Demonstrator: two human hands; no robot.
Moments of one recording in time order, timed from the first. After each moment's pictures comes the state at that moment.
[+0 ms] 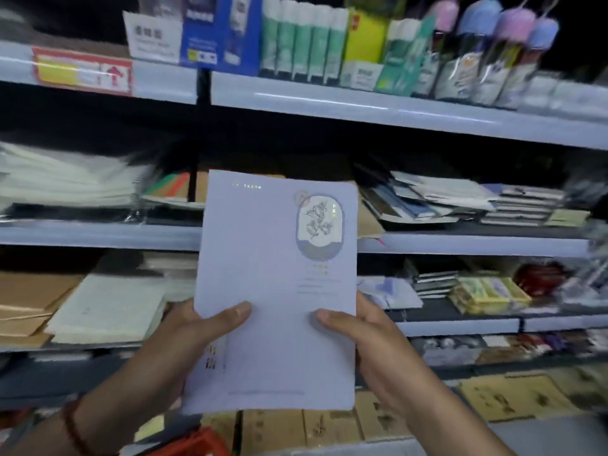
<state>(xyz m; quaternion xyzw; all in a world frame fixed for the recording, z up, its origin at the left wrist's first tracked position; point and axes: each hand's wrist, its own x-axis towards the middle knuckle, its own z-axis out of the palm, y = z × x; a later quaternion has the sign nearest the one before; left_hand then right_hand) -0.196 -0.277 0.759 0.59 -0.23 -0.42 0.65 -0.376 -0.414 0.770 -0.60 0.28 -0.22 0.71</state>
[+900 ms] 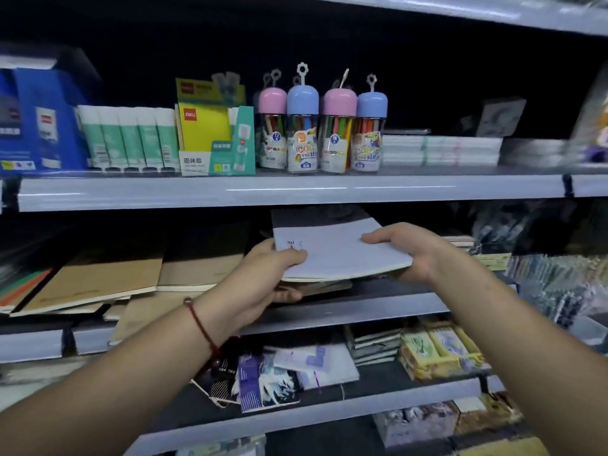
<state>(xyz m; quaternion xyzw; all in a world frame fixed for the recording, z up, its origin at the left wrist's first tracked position) -0.329 -0.578 0.873 0.59 -0.35 -0.38 0.62 -0.494 -0.740 0.902 -0.56 0.42 -0.23 0.68</state>
